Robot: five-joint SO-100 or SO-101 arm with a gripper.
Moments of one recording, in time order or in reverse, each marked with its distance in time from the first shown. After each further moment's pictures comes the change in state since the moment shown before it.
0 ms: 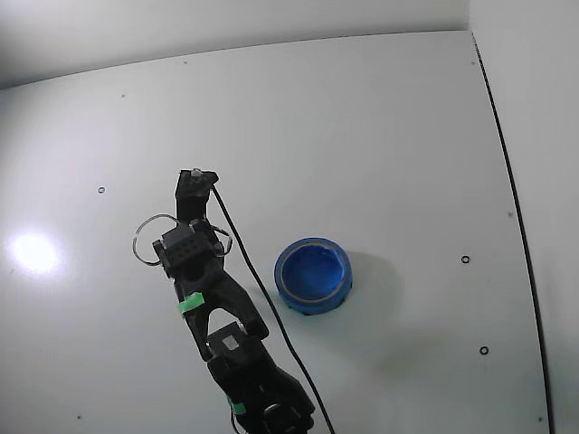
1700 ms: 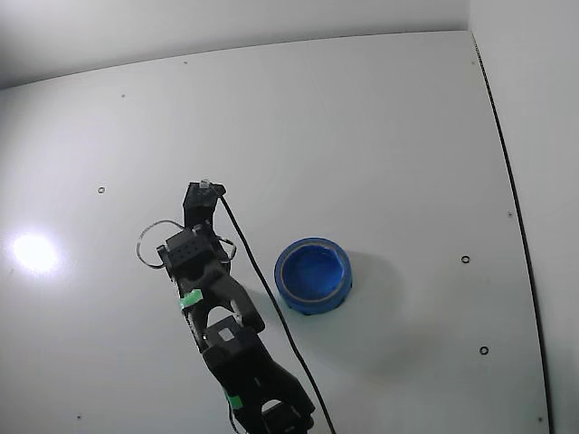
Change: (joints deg) arm 0.0 -3.4 0.6 0.0 5.1
